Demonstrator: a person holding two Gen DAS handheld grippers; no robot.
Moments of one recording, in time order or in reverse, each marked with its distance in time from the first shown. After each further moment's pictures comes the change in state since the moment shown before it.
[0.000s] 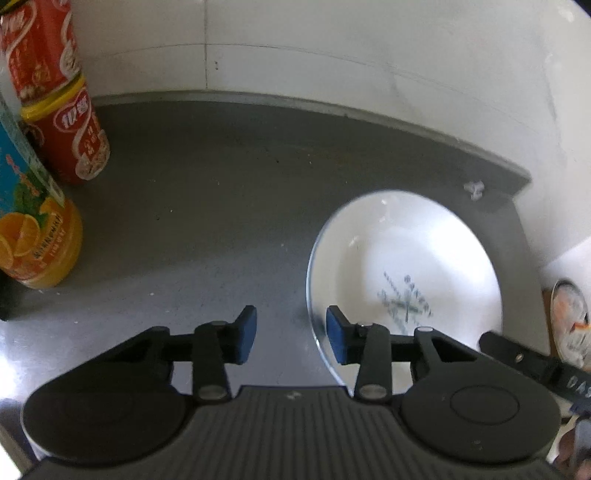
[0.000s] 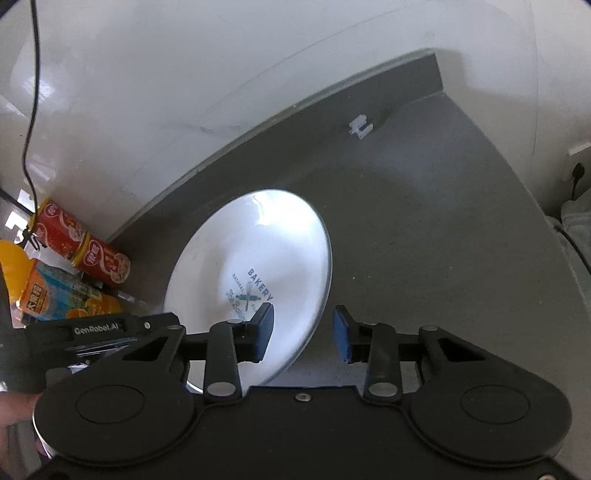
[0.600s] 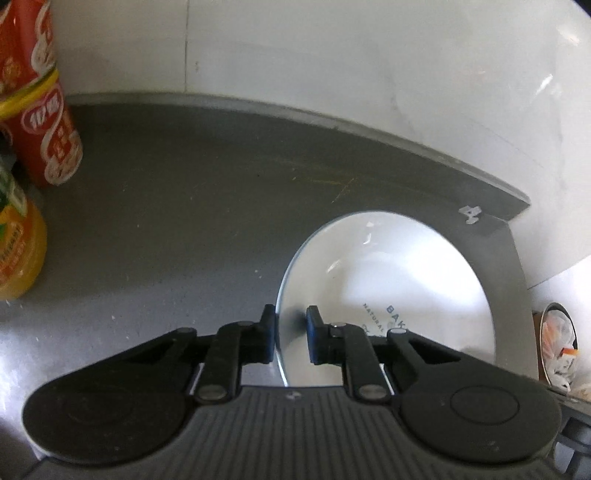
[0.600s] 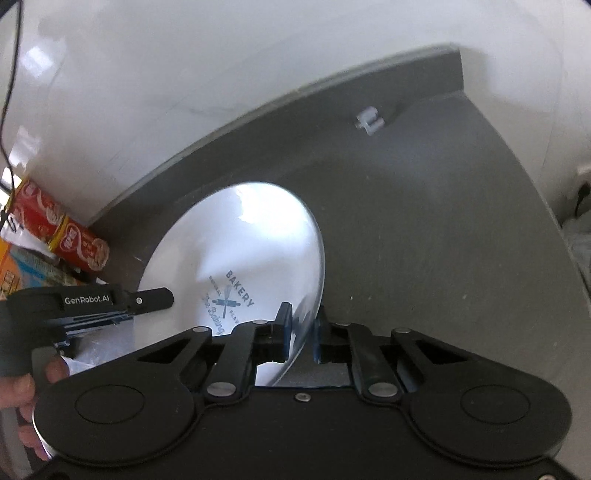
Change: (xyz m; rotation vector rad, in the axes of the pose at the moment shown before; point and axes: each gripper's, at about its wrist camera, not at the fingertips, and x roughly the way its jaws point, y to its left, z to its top) left arm 0.013 -0.010 0.013 -0.026 -0.037 -0.043; right arm 0.022 0.007 0.010 -0.087 0.026 -0.043
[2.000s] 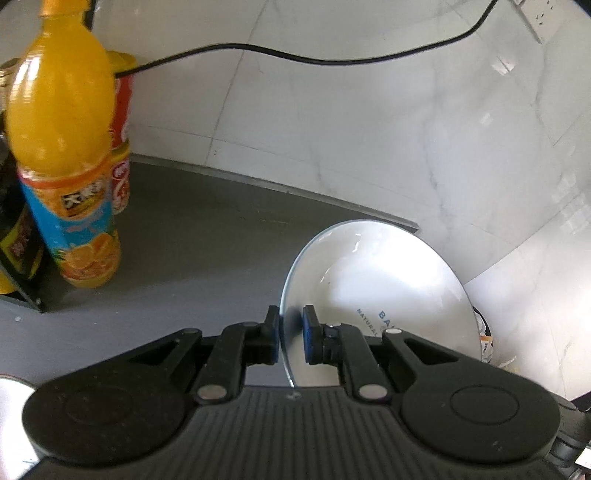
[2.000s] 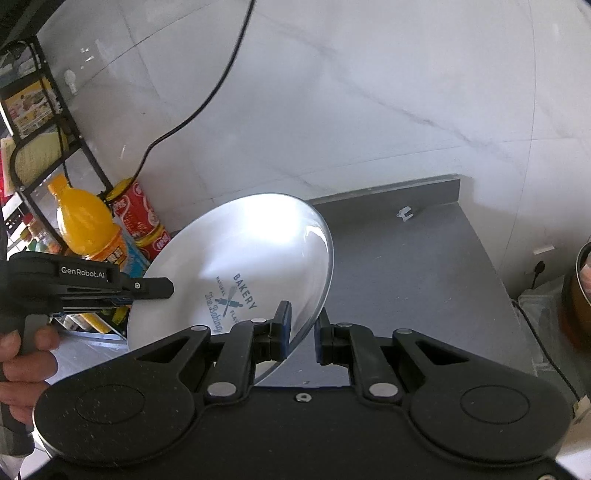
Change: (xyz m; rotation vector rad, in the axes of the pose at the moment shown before) left arm -0.159 0.070 -0.022 0.014 -0.107 -0.244; right arm -0.146 0.122 -0.065 -0.163 -0.238 -0.087
